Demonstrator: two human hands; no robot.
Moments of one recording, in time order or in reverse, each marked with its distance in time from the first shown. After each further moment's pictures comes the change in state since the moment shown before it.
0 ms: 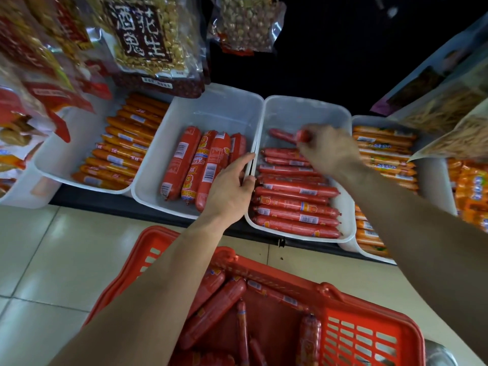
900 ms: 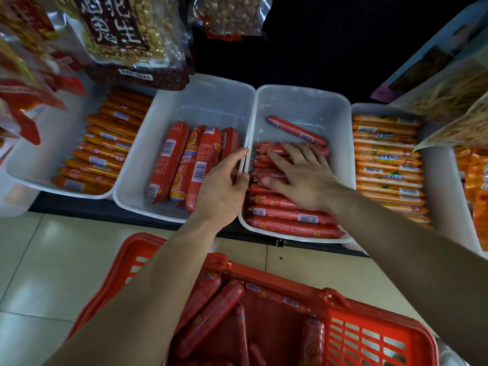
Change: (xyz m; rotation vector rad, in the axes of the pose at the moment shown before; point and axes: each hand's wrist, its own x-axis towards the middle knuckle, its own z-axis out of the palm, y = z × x) left_hand 0.007 -0.008 0.005 -0.024 0.027 0.022; right_hand -0.034 0.000 0.052 -0.199 -0.372 -0.203
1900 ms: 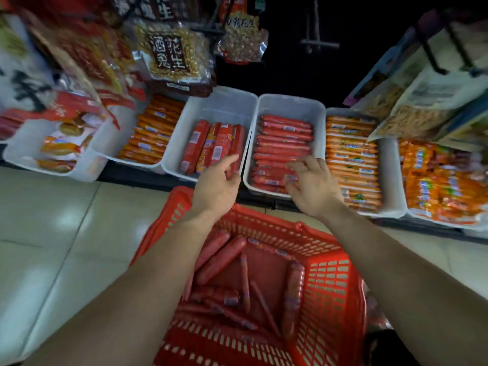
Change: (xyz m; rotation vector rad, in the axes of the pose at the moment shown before) left_hand -0.117 0.055 -0.046 0.153 0.112 -0.028; right_hand -0.150 -0.040 -0.031 0.152 0.317 0.086
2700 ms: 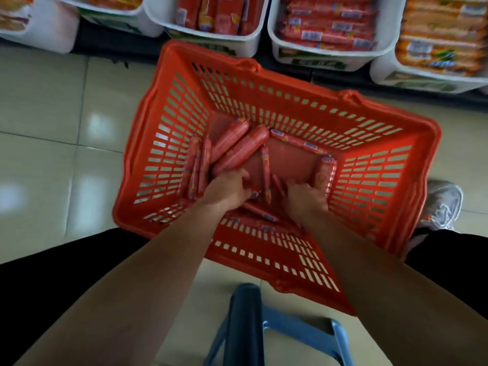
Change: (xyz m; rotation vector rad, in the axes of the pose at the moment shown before) left_hand -0.148 -0.169 0.084 0.496 -0.591 -0.346; right_hand -0.184 -0.048 0.210 0.015 -0.676 0.256
